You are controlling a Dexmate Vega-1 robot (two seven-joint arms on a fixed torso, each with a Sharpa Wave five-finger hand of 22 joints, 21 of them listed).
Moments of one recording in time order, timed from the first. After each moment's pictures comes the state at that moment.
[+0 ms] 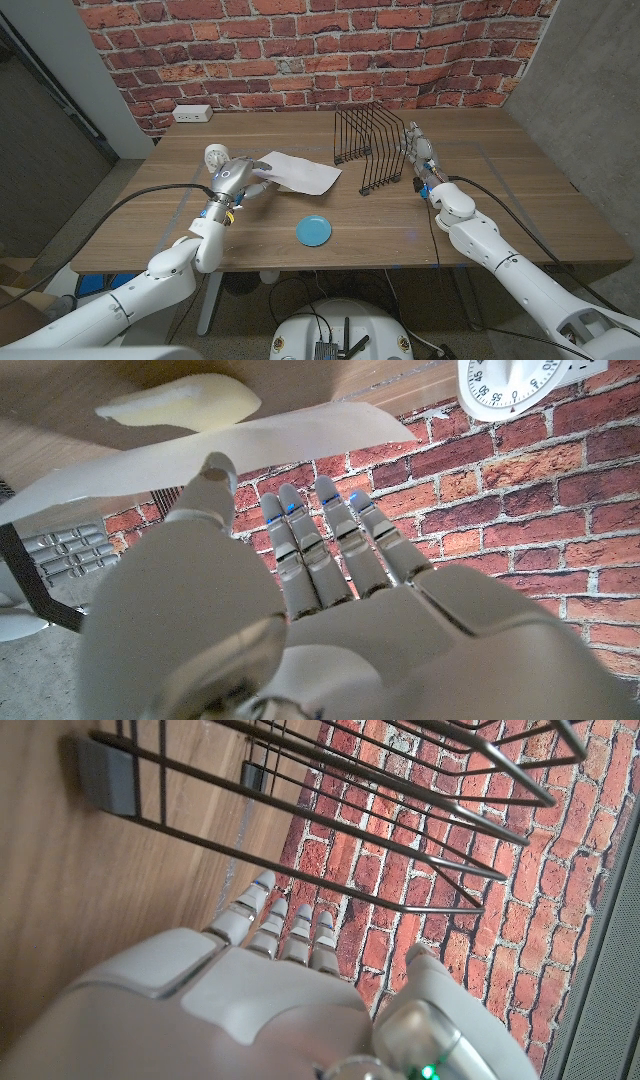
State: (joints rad) left arm 1.15 0.91 0.49 -1.85 0.61 0.27 0.64; left_hand 0.90 -0.07 0.40 -0.17 0.19 0.83 -0.13 0.18 0.18 0.85 -0.21 0.18 0.19 0.74 -0.08 0.16 0.17 0.48 -0.05 0.19 0.17; right arm -0.89 -0.49 -0.42 -1.46 0.55 0.19 -0.18; right_hand 0.05 0.09 0.35 0.06 0.20 0.14 -0.02 0.19 0.17 0.13 0.00 0.19 0.19 0.04 -0.01 0.23 0.31 0.29 0.01 0.18 0.17
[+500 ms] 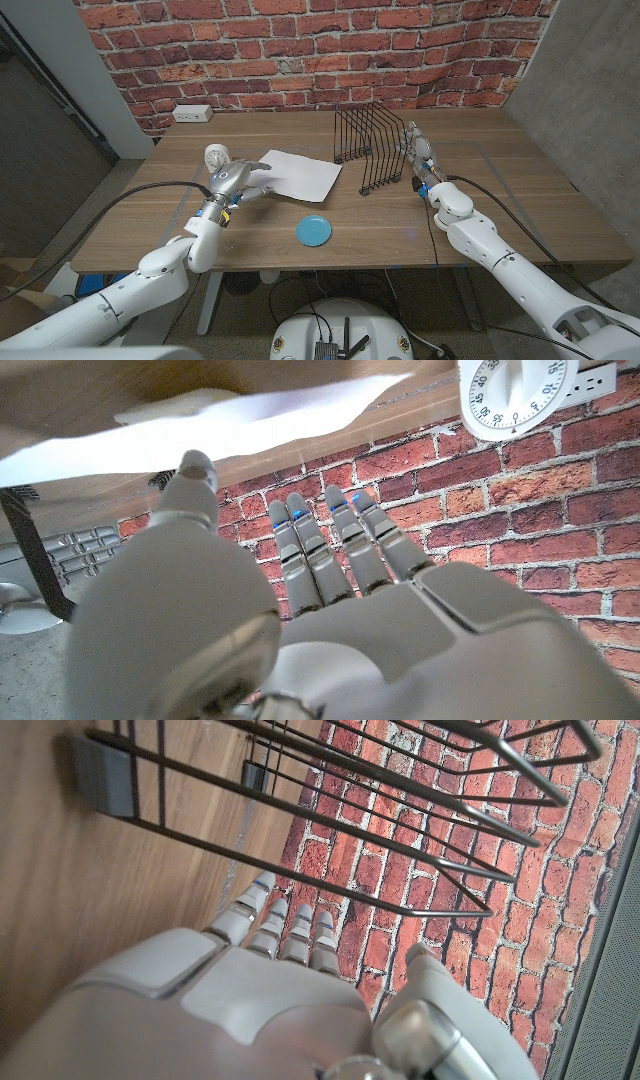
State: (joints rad) left arm 1.17 0.94 0.47 -1.86 0.56 0.24 0.58; left_hand 0.82 -0.12 0.32 -0.15 0.19 0.73 -0.13 0.17 0.18 0.72 -0.21 0.18 0.19 0.61 -0.06 0.16 0.17 0.44 -0.05 0.18 0.17; right arm -0.88 -0.47 -0.42 -1.43 0.55 0.19 -0.18; right_hand 0.05 0.09 0.35 0.06 0.20 0.14 -0.02 0.19 0.17 0.13 0.00 0.19 0.19 0.04 -0.01 0.23 0.31 0.29 0.01 0.18 0.16
